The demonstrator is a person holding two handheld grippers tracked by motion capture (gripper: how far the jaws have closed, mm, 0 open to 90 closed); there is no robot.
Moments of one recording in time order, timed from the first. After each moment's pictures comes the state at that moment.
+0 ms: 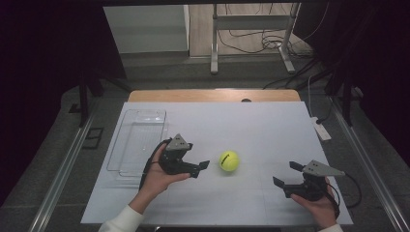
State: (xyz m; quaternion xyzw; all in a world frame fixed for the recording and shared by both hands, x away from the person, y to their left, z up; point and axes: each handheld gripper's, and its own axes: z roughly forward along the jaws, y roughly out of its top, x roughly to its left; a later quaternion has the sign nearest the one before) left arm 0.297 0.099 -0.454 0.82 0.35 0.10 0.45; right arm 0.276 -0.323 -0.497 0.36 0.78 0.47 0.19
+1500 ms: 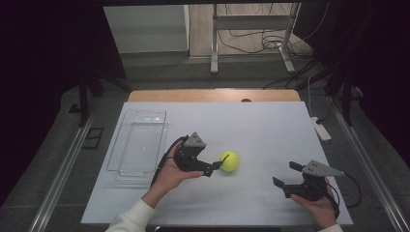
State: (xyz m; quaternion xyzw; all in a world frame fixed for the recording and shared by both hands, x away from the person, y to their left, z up) left arm 0.313 0.064 -0.457 0.84 0.32 0.07 0.43; right arm 0.276 -0.322 -0.498 0.36 0.79 0.47 0.19
